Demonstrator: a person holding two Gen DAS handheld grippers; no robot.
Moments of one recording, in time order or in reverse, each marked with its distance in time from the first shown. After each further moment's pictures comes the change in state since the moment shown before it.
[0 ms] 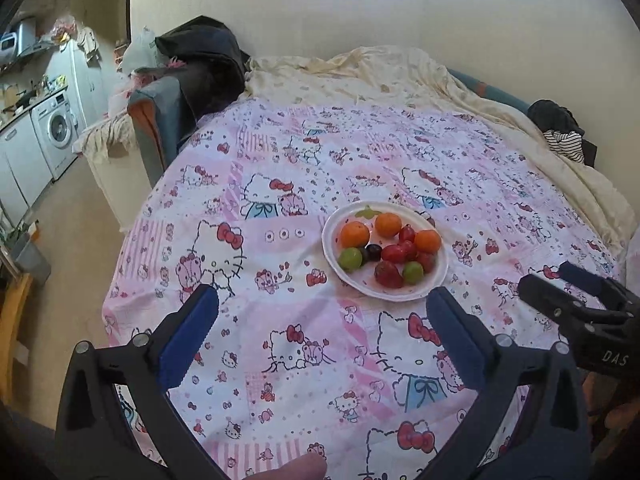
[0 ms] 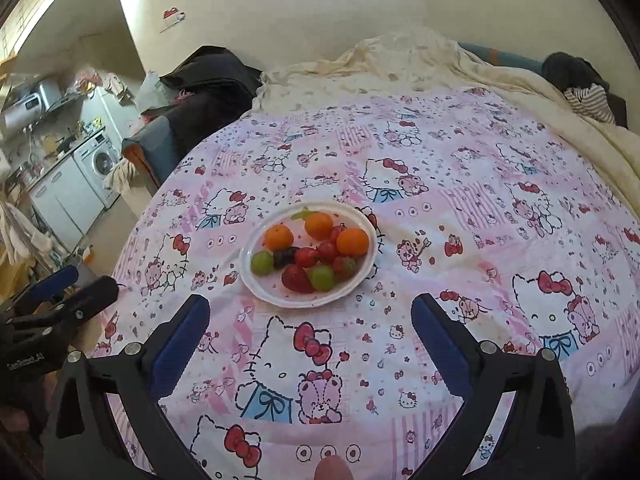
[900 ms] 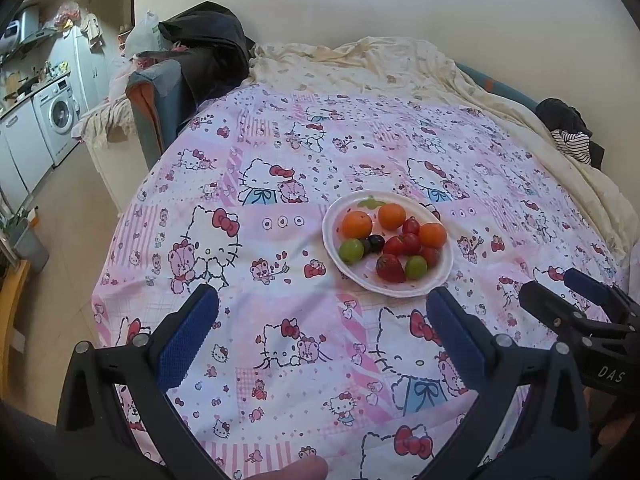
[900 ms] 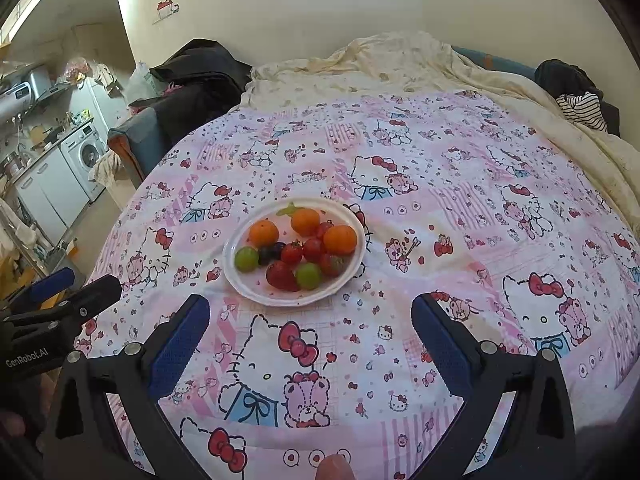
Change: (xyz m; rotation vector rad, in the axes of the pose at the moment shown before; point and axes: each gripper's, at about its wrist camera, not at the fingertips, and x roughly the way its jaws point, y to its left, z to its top) left arm 0.013 -0.002 -0.003 -0.026 0.029 0.006; right arm 0.011 0.000 -0.003 -0.003 0.028 -0.040
